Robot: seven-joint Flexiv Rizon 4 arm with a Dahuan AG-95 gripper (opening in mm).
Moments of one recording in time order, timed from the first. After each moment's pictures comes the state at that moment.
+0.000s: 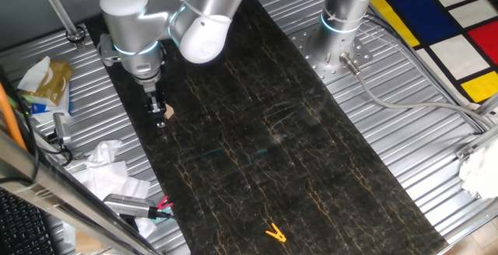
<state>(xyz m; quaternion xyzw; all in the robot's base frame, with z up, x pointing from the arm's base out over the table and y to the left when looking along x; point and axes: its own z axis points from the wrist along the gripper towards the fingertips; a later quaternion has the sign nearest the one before) 0.619 -0.011 0.026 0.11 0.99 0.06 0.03</state>
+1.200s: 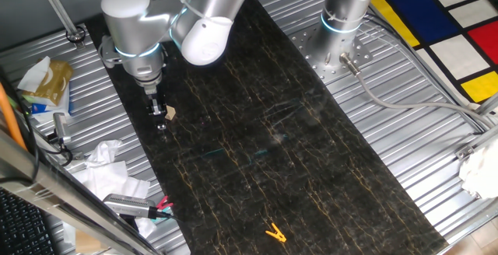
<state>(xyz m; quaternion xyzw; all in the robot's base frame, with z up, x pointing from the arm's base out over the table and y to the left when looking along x) 0.619 -0.003 0.025 0.12 0.99 0.06 0.03</state>
